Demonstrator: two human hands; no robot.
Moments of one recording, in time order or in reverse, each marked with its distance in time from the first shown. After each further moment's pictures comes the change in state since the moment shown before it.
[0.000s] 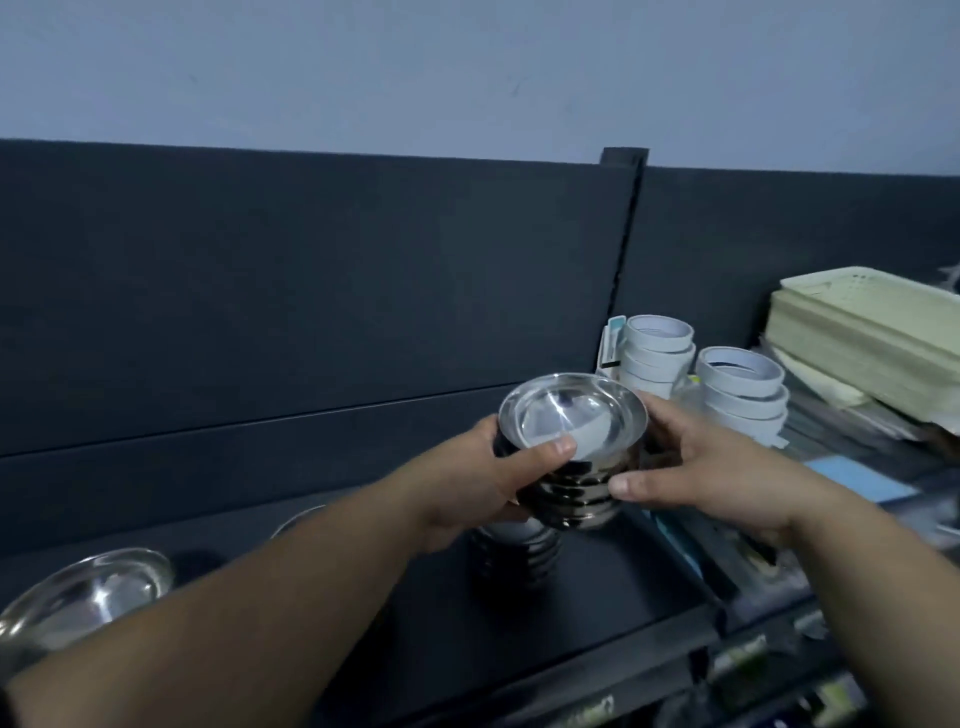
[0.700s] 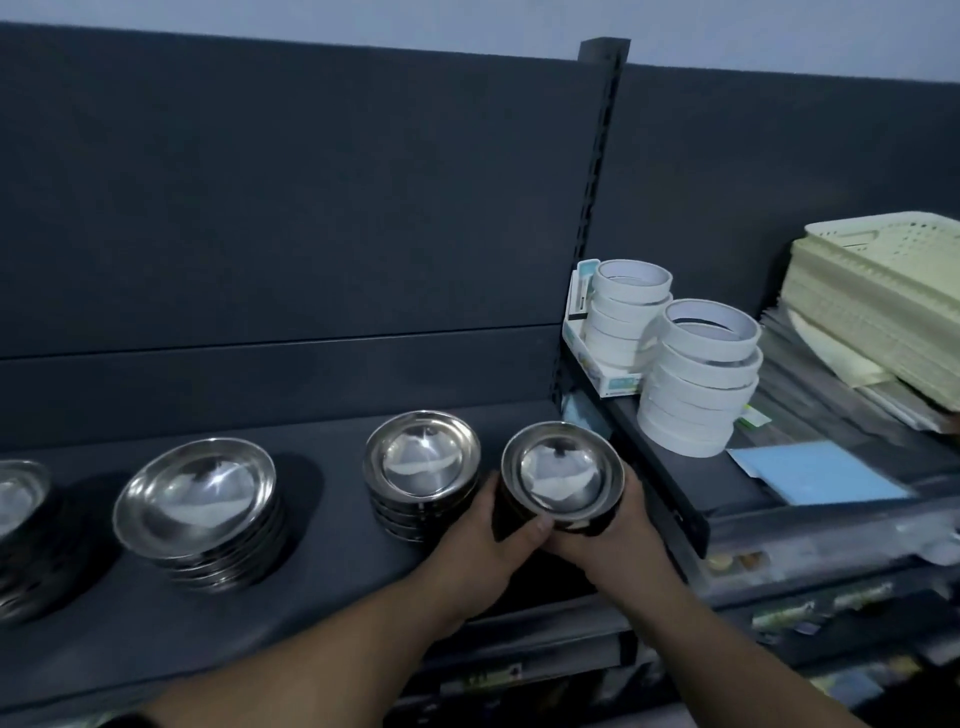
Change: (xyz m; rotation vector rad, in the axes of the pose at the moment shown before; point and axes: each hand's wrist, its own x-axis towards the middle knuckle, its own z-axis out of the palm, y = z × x) left_hand 0.070 -0.127 0.120 0.245 0.345 -0.043; right_hand -0.006 0.166 0.002 0.130 0.382 0.120
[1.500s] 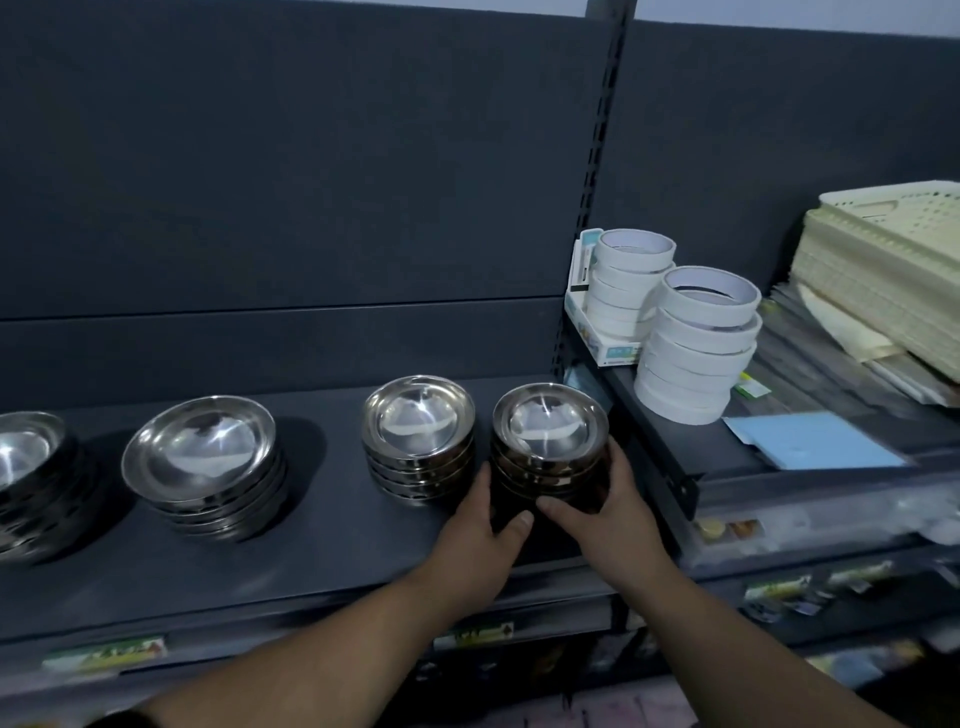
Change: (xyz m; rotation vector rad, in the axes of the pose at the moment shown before) left_hand -0.012 -0.027 0.026 0.115 0.086 -0.060; right_hand 0.001 0.030 -0.005 -0.074 -0.030 -0.030
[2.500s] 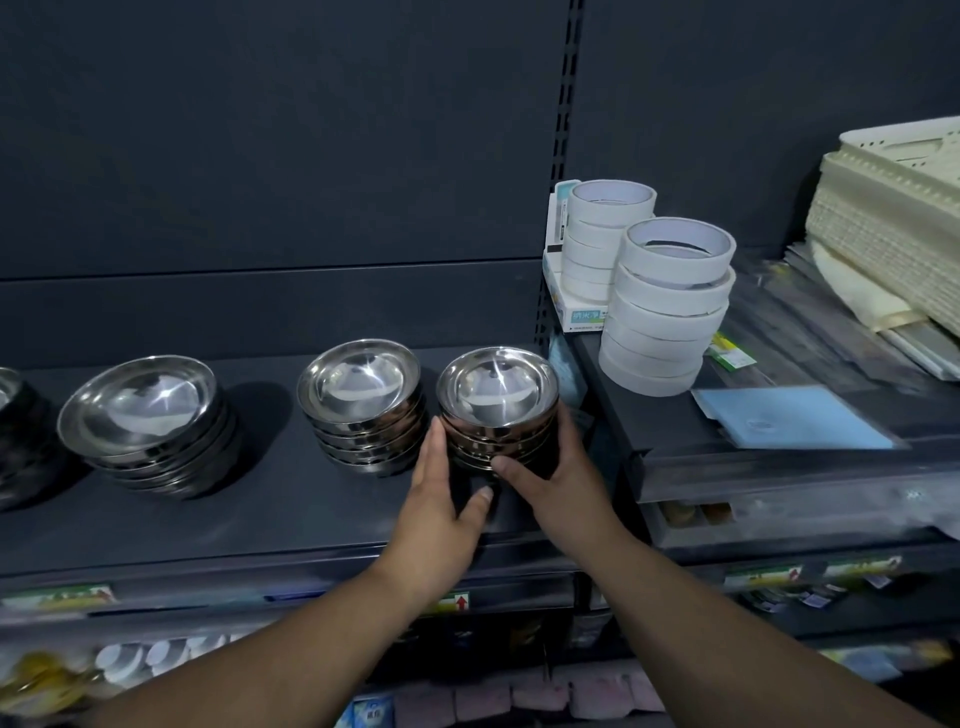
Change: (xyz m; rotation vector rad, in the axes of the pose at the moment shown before) left_hand -0.004 0.016 0.038 0.086 0.268 0.039; right_hand 0.030 0.029 -0.009 0.091 -0.170 -0.084
